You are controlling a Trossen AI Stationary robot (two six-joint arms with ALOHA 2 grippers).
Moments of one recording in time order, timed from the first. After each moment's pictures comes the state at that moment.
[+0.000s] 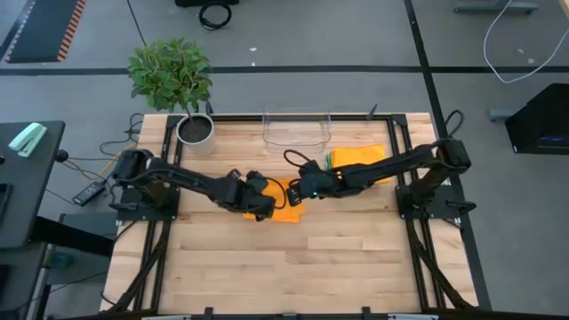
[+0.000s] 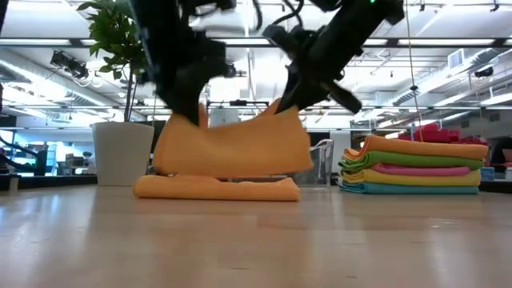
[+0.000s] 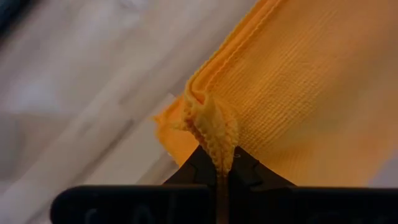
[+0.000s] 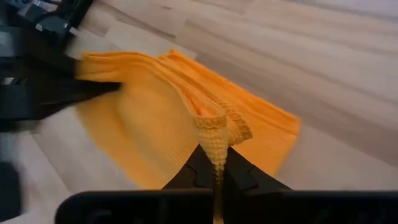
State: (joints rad) left arm -0.20 1.73 1.23 -0.91 -0.56 -0.88; right arm 0.09 1.65 1.10 -0.31 0.37 1.08
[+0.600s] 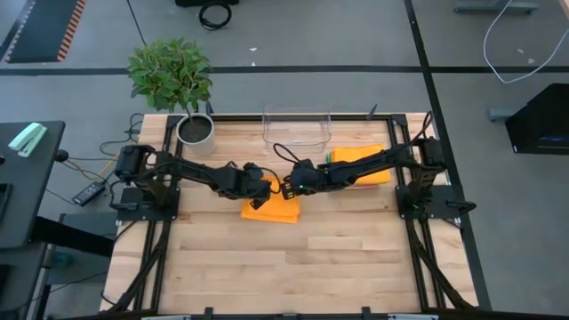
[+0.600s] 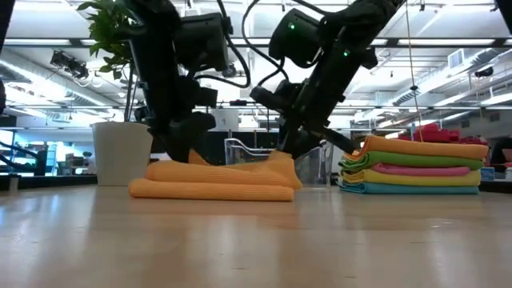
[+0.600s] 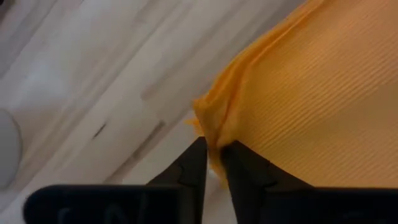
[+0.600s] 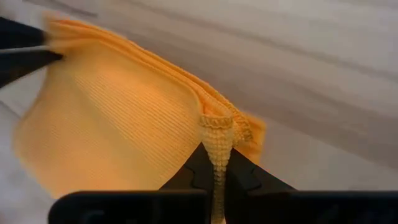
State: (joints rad) left arm -0.03 1.72 1.03 -0.70 -0.51 -0.72; right arm -0.02 1.83 1.10 -0.26 0.25 1.15
